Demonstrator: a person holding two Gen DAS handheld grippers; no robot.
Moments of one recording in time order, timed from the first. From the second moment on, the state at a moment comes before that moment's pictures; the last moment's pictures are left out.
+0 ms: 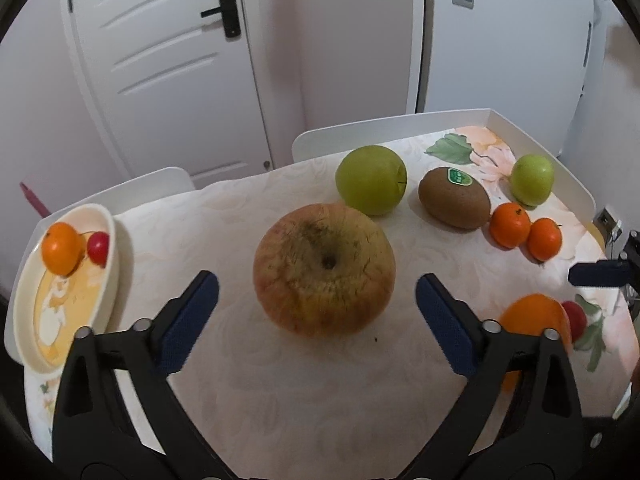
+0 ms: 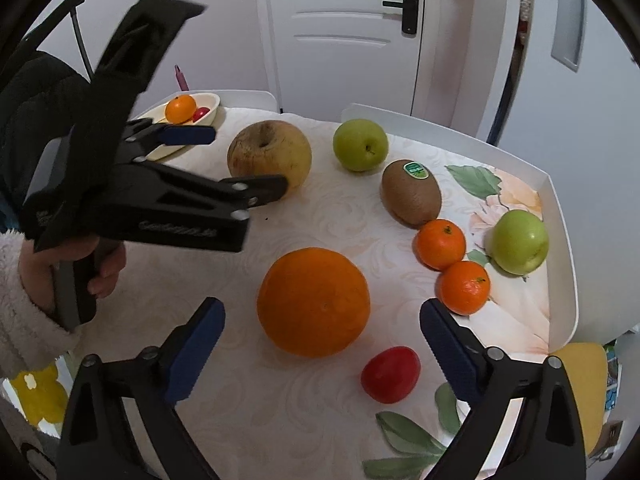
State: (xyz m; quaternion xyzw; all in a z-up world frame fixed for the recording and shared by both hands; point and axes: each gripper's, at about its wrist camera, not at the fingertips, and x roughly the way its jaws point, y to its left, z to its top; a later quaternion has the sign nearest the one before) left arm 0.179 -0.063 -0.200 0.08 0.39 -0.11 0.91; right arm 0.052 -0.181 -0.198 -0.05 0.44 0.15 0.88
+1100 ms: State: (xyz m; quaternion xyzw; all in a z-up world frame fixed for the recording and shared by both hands) left arm 0.165 -0.056 -0.207 0.10 0.41 -0.10 0.90; right arm 0.068 -0.176 -0.216 -0.04 0.45 0.17 0.87
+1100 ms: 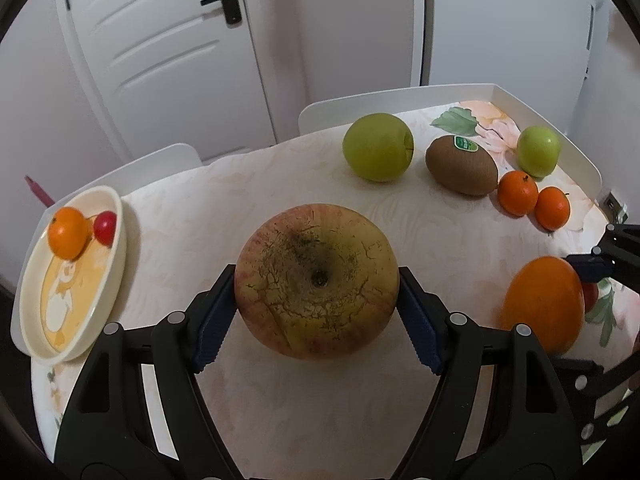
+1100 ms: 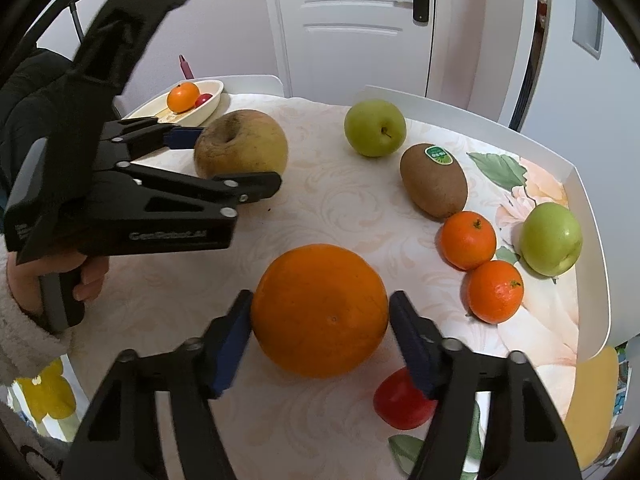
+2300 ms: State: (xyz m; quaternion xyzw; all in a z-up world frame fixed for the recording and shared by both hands) left arm 0.131 0.082 -0.116 0.05 0.40 -0.08 0.91; right arm 0.080 -0.096 -0.129 0.00 0.43 0.12 0.89
